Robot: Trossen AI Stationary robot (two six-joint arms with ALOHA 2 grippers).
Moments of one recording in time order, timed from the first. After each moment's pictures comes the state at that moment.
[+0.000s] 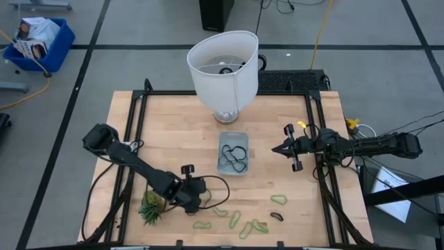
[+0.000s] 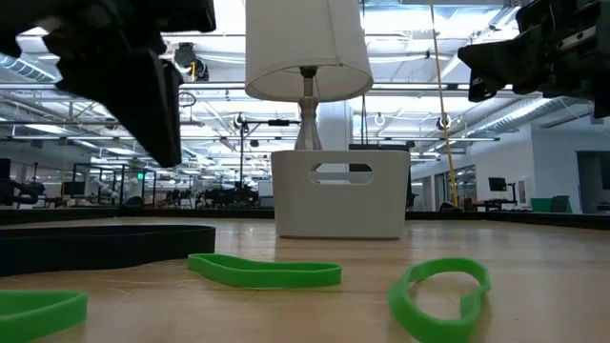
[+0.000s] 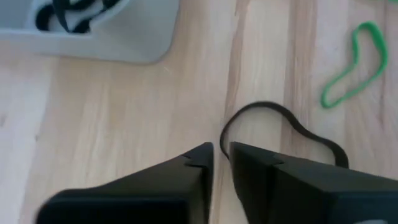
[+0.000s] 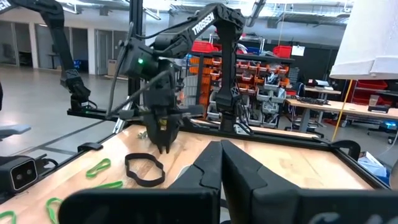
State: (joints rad) left arm -0.55 1.74 1.12 -0.61 -0.40 -0.57; right arm -0.09 0.56 0.01 0.69 -0.26 -0.06
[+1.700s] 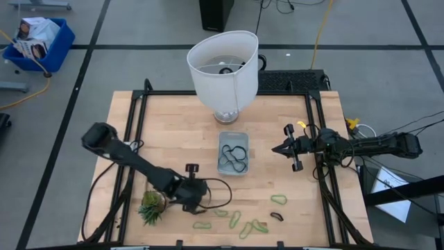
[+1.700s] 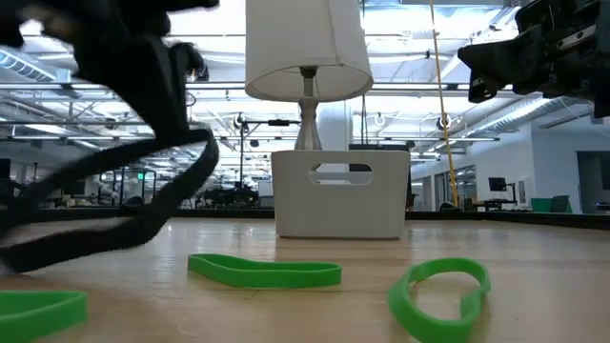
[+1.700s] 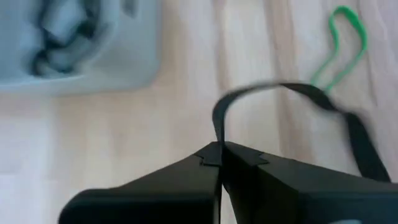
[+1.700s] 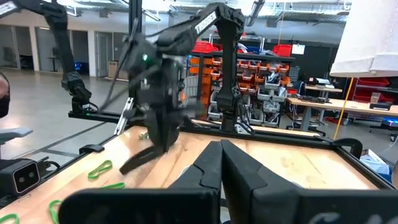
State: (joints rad) left arm -0.53 1.69 1.12 -0.61 -0.38 -0.32; right arm -0.09 0.56 0.01 0.69 -0.26 -0.05
